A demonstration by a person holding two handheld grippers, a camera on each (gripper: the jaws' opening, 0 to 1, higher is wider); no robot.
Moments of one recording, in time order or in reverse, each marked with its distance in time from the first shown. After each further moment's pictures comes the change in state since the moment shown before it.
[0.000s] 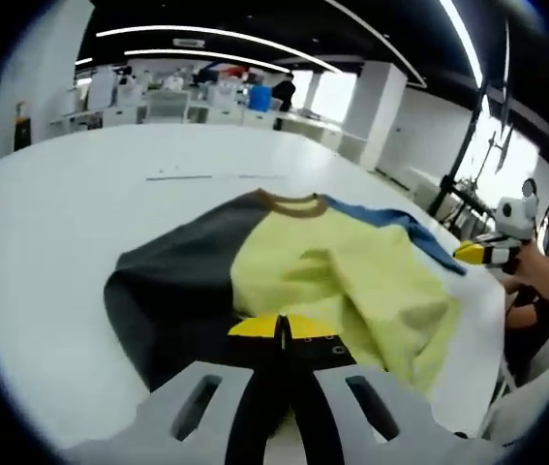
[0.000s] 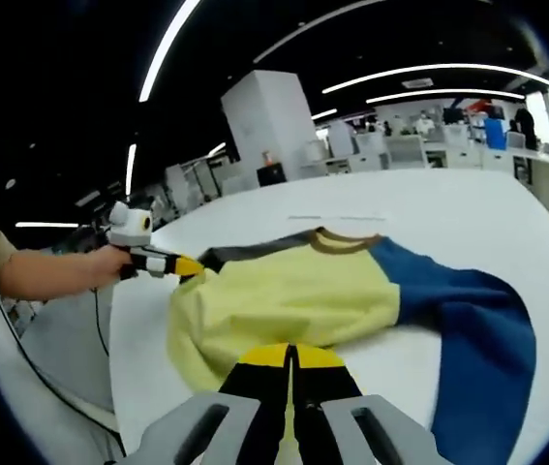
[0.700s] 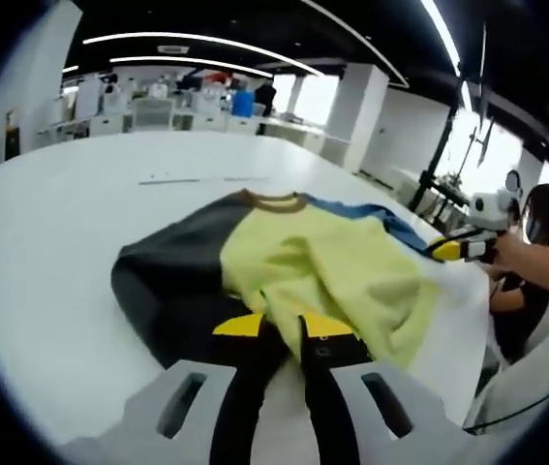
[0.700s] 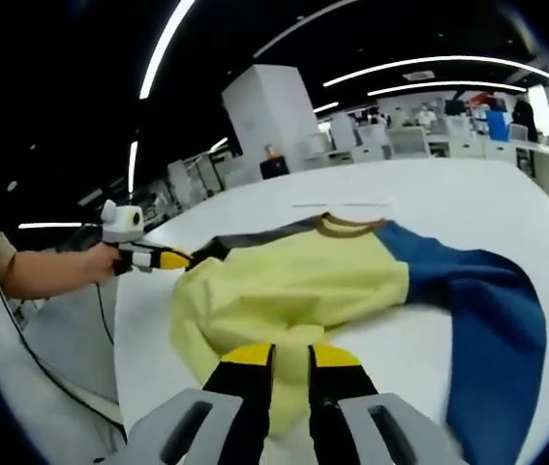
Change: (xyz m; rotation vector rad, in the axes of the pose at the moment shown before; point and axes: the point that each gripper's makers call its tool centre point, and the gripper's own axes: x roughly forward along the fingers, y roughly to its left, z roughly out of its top) left arm -0.043 -0.021 -0.011 0.046 -0.062 -0.091; right arm -0.001 0.009 -0.020 0.003 0.037 0.027
